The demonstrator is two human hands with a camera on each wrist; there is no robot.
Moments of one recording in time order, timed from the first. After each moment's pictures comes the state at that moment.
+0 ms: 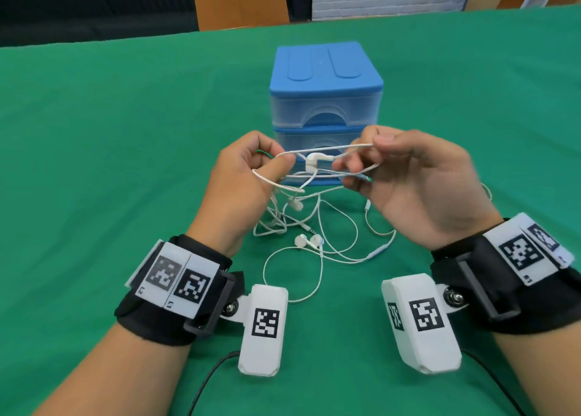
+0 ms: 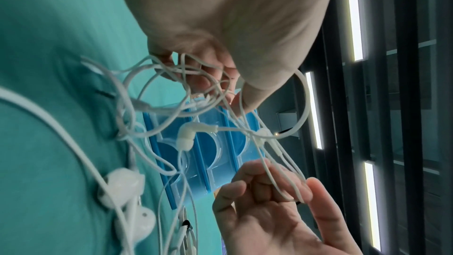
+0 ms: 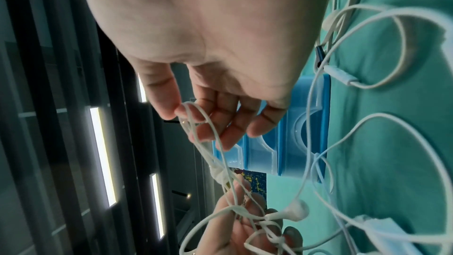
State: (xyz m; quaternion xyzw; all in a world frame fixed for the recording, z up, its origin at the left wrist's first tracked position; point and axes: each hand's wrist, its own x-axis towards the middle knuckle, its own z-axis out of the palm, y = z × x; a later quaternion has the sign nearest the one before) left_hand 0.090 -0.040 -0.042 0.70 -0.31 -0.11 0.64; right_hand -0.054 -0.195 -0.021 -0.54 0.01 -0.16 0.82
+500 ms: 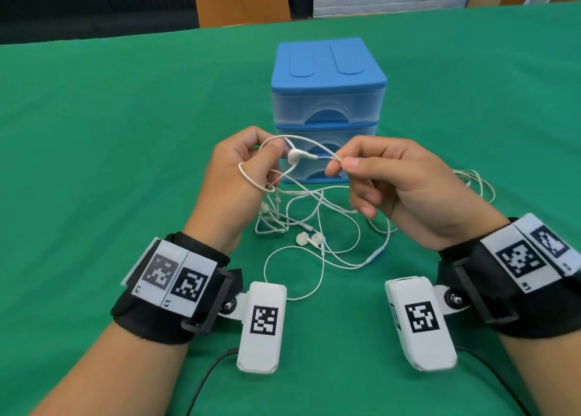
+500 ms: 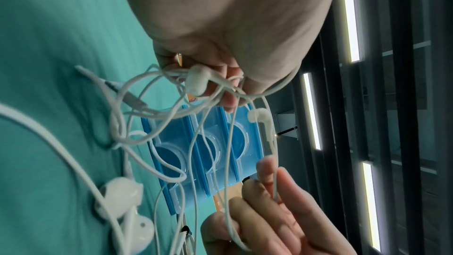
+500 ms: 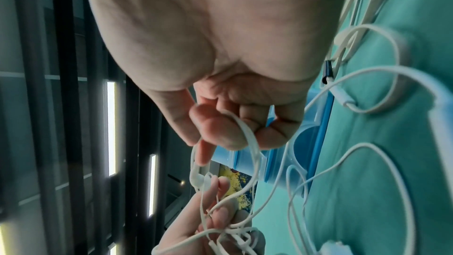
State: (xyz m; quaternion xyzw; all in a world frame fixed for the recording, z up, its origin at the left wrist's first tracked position) left_hand 0.088 -0.036 -0.035 0.69 -0.31 -0.10 0.64; right_hand -0.051 -0.186 -0.020 -0.69 0.05 -0.14 0.71
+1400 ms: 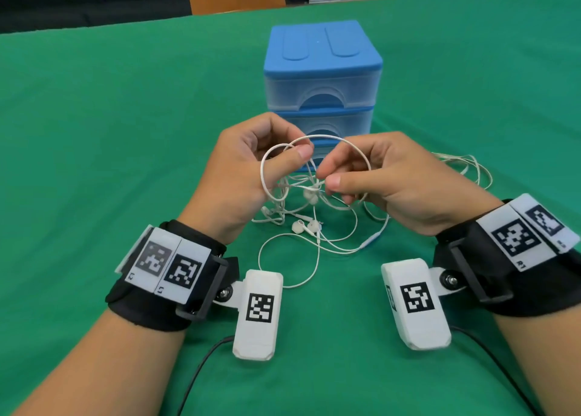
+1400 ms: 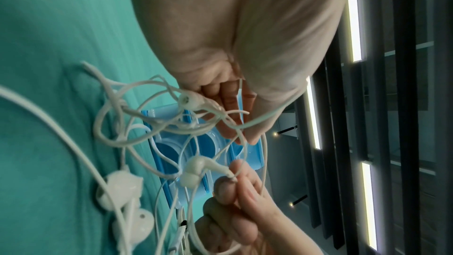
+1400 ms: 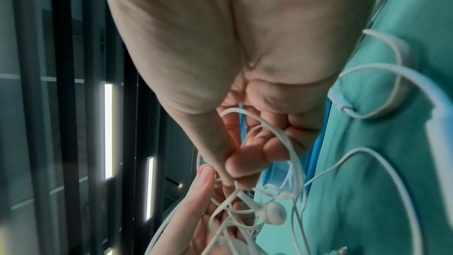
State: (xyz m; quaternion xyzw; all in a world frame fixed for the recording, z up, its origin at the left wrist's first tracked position) left_hand 0.079 -0.038 -0.036 0.63 -0.40 -0.16 0.65; right_hand -0.046 -0.193 -0.036 -0.73 0.07 -0.13 0.67
